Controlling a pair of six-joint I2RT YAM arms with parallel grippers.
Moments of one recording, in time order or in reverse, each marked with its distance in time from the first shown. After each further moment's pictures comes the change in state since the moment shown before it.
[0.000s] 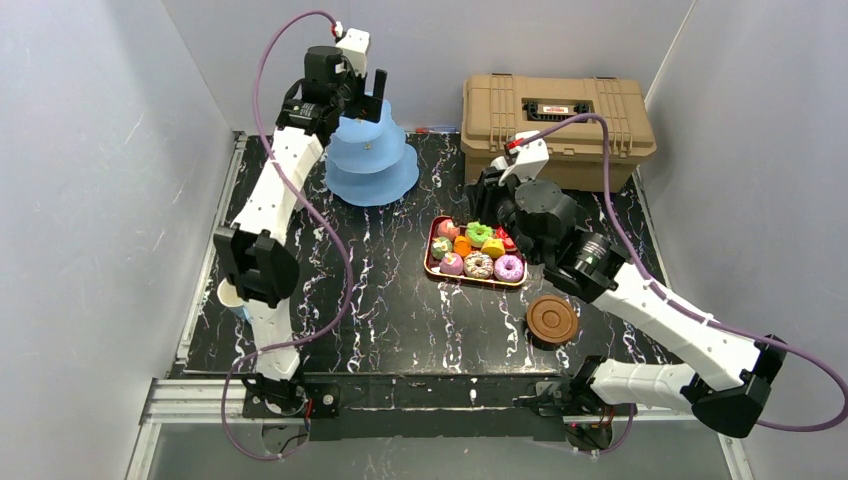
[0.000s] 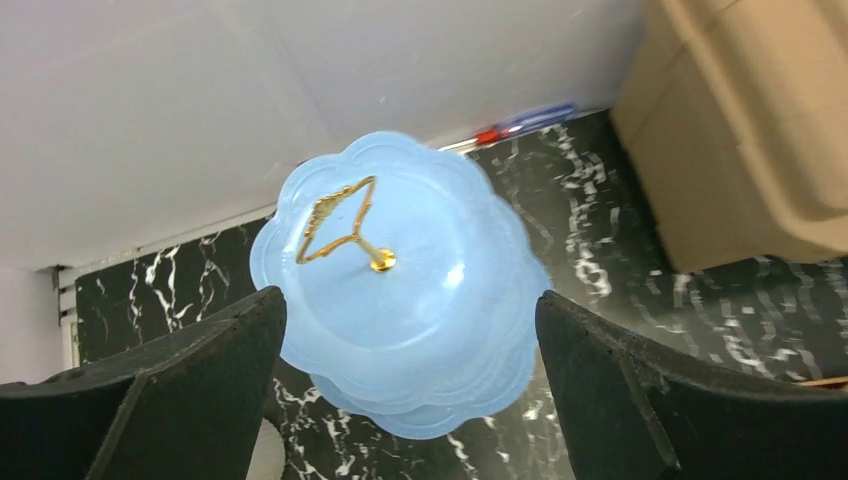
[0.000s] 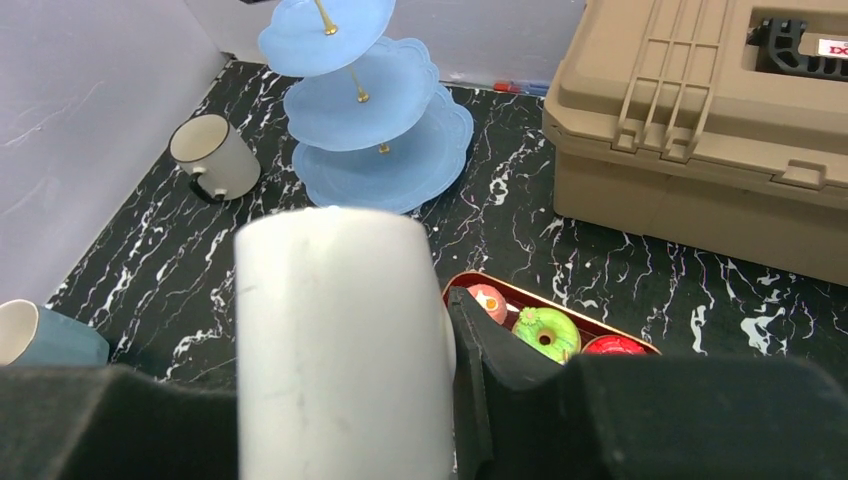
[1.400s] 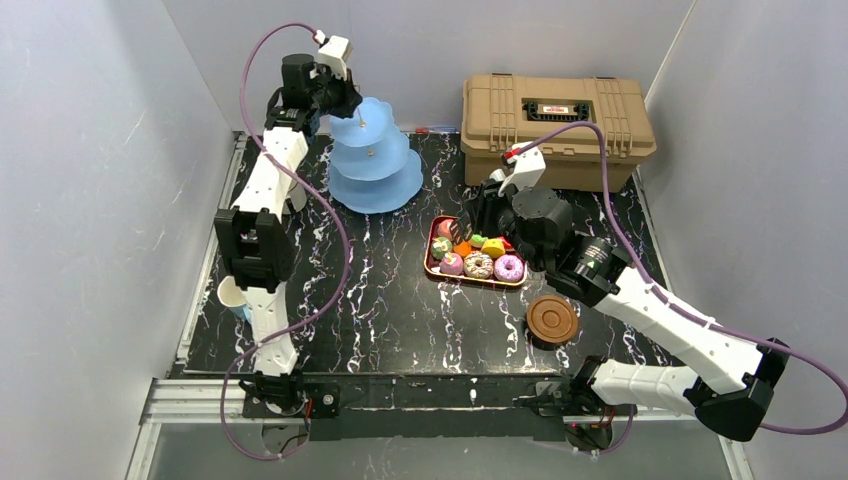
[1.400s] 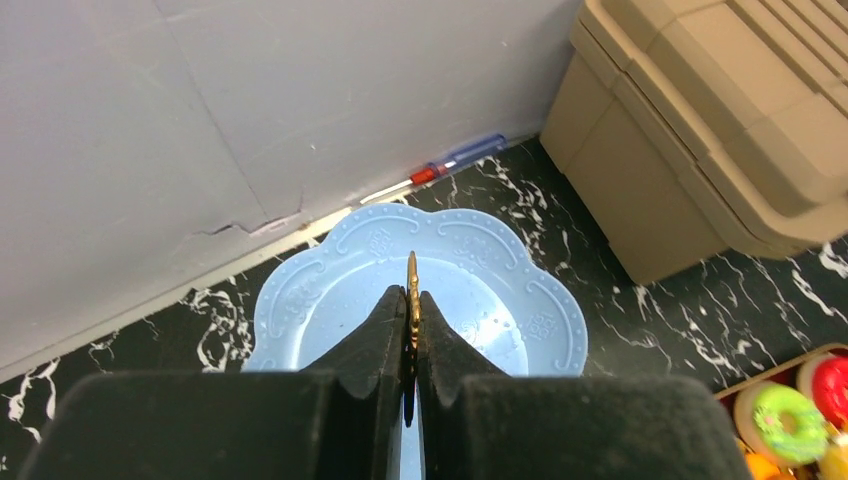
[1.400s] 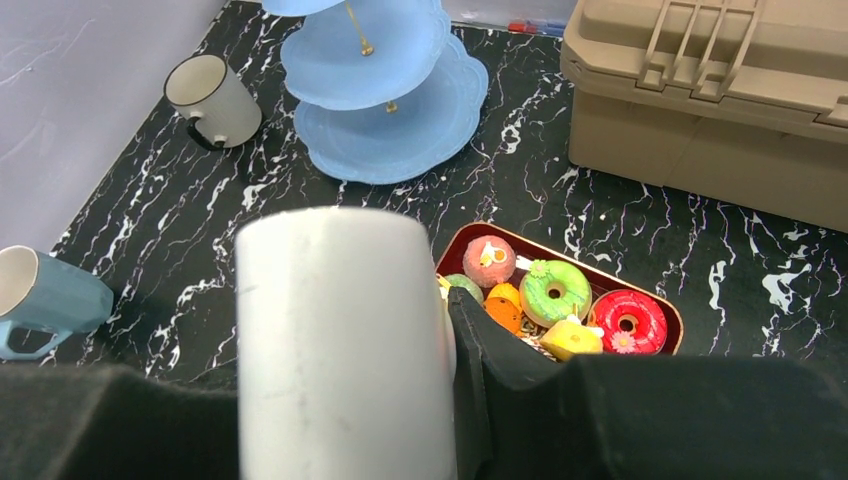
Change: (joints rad) left arm 0.167 0.160 -0.054 0.268 0.414 -0.036; right arm 0.000 -0.036 -0.045 -0.082 -0.051 0.053
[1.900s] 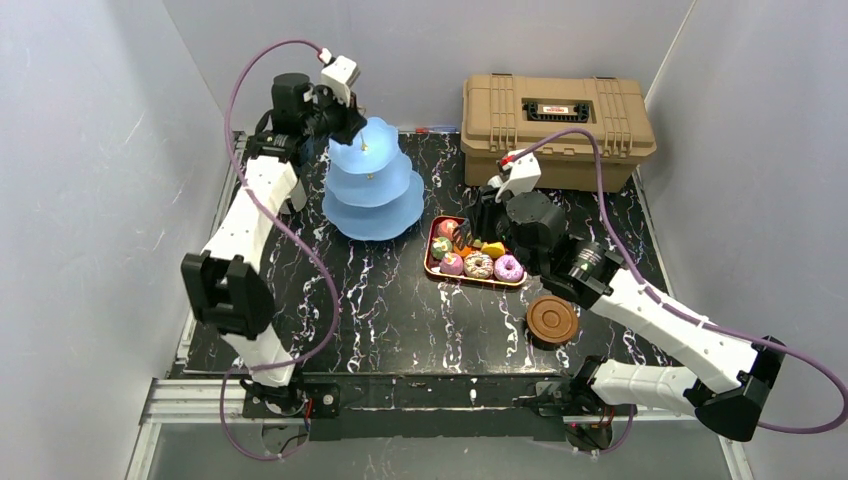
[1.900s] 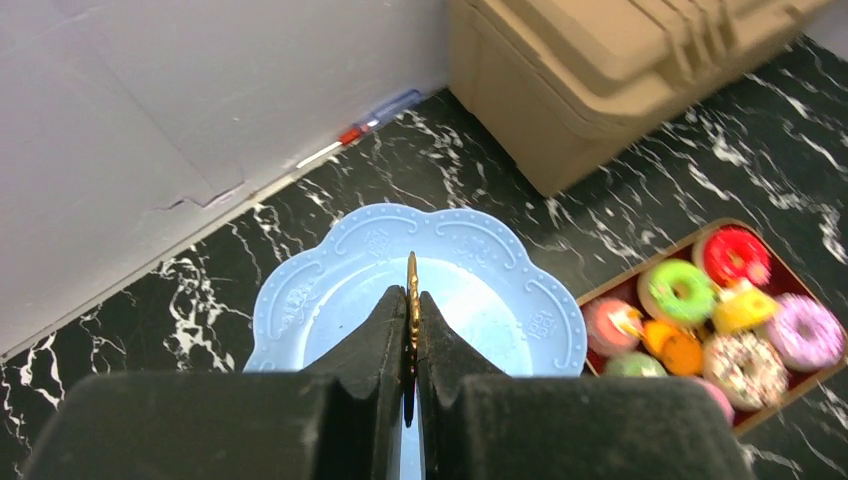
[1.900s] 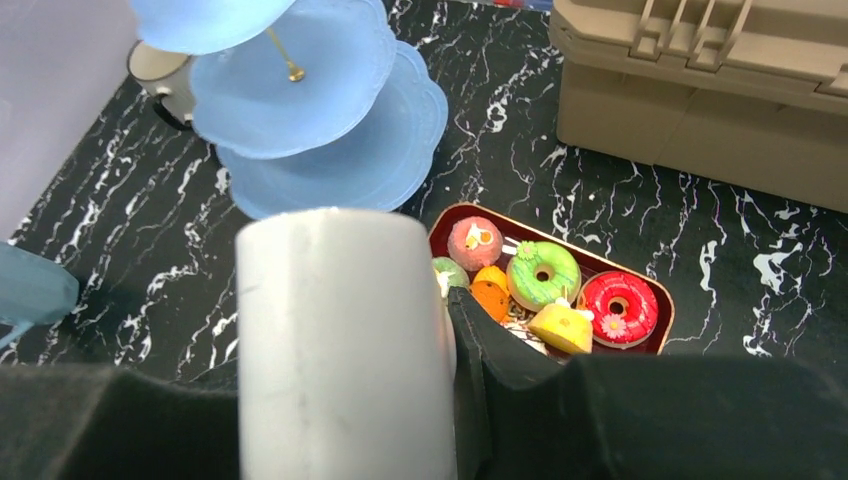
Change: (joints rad) left arm -0.048 -0.352 -0.350 -0.031 0.055 0.091; right arm -0.001 -0.001 -0.044 0.015 0.013 0.000
